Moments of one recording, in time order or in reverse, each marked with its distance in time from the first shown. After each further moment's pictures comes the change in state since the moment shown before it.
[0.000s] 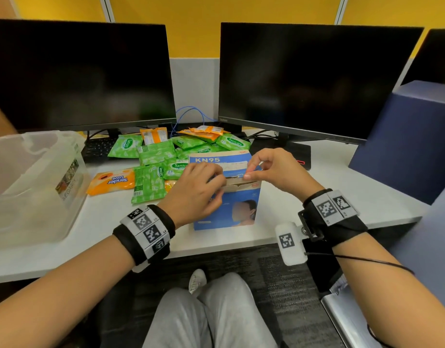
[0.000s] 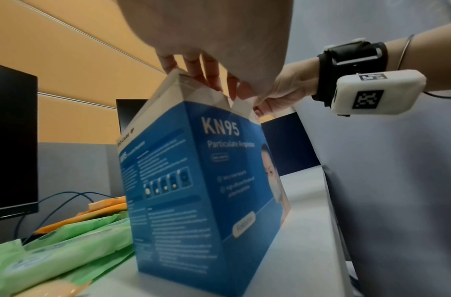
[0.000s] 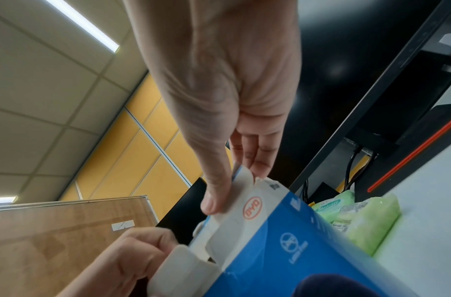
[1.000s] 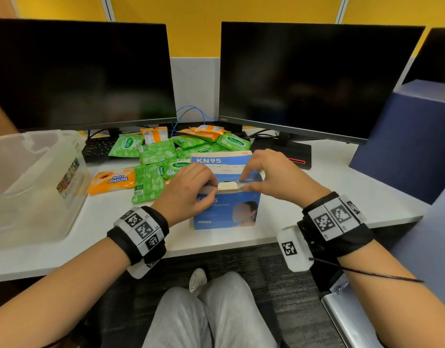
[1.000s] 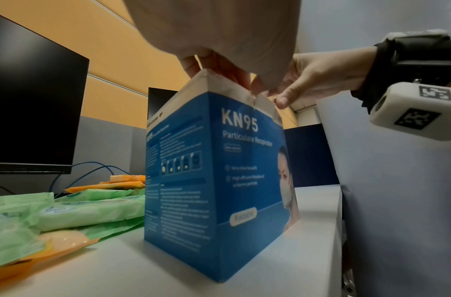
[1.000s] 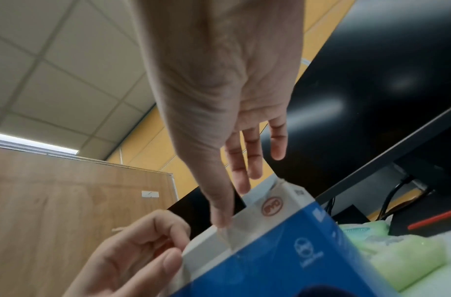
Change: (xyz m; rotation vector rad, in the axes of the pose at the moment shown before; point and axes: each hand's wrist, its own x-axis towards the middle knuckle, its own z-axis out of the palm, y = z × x) left_hand -0.010 -0.011 -0.004 -0.264 -0.011 -0.134; right_hand -0.017 -0.023 0.000 -0.556 -0.087 -0.199
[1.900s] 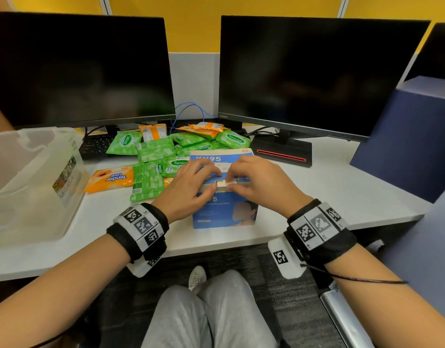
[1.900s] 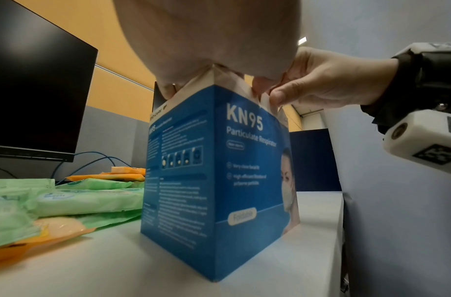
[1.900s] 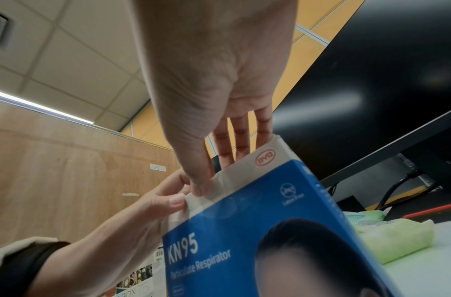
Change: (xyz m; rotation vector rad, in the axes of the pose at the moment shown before) left_hand -0.001 -0.012 0.013 -0.108 -0.135 -0.148; right_hand 0.006 -0.009 0.029 -0.035 0.143 -0.138
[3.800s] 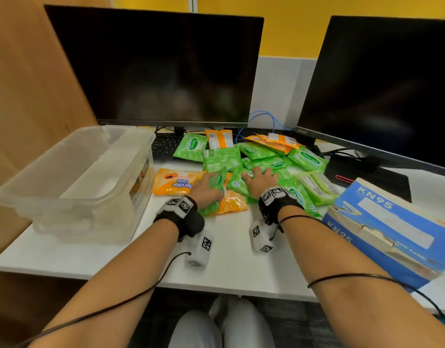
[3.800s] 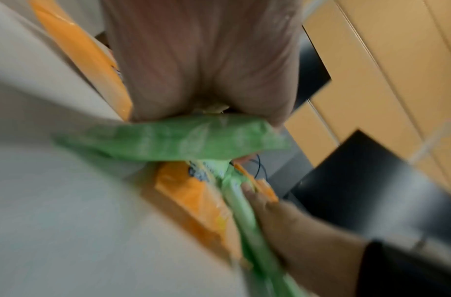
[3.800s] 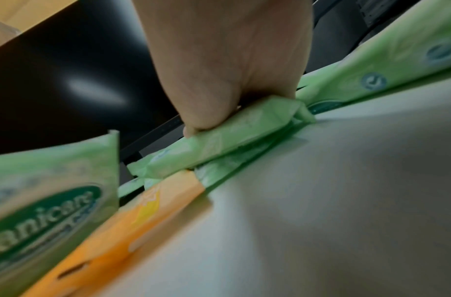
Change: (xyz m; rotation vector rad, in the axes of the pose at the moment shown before) left_hand -0.007 -0.165 -0.016 -0.546 -0.102 -1.068; right_hand 0.221 -0.001 0.208 0.044 -0.385 0.538
